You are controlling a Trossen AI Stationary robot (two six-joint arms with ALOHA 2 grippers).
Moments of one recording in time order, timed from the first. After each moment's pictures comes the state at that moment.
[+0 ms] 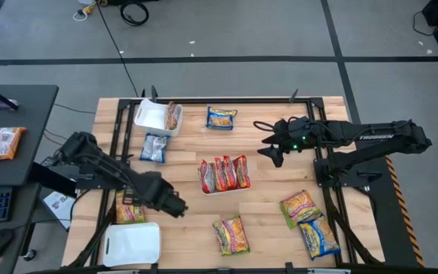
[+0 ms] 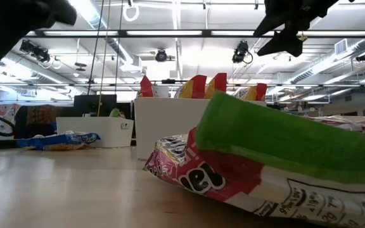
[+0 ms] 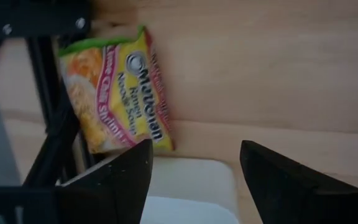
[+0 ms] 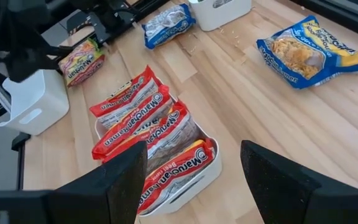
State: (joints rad) left arm -0.50 1.66 1.34 -1.46 0.09 -2.03; right arm -0.04 0.95 0.83 -0.47 0.10 0.53
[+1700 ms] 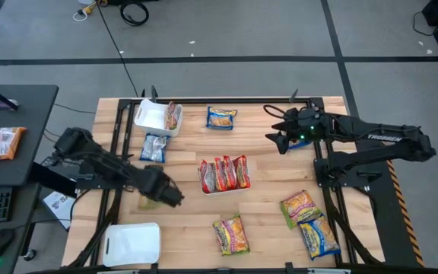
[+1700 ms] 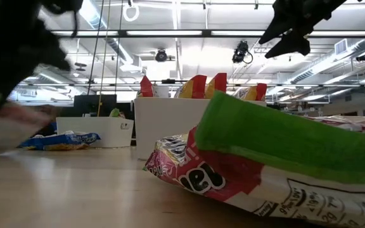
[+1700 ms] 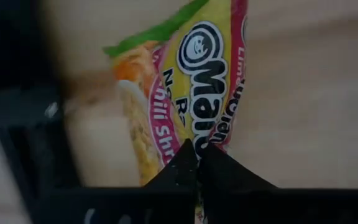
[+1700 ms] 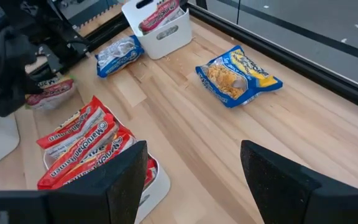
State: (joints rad) left arm -0.41 1.55 1.02 -1.21 -0.08 -1.80; right arm -0.17 0.85 0.83 -0.55 0.19 0.48
